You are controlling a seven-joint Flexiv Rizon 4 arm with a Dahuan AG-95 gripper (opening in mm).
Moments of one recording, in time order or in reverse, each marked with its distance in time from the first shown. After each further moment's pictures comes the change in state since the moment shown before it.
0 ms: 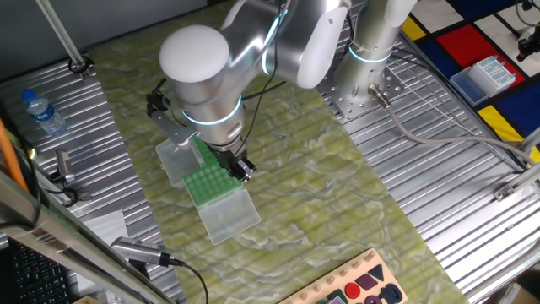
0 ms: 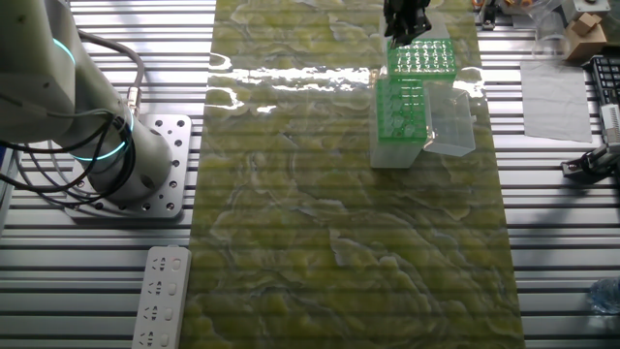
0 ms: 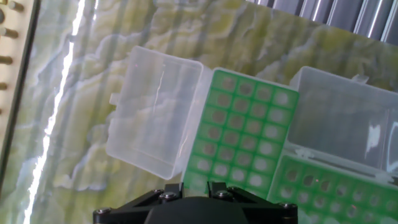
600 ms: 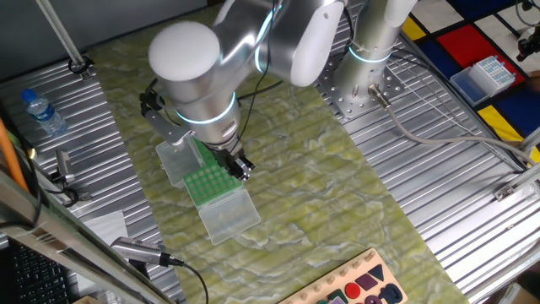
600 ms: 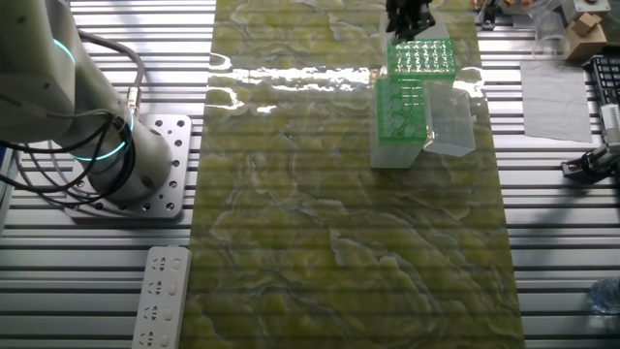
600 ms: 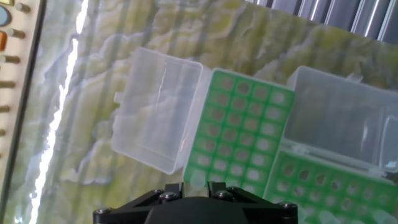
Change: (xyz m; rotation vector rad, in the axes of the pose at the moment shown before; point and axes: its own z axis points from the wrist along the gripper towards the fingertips) arm -0.001 0.001 -0.009 -0.012 0.033 -0.002
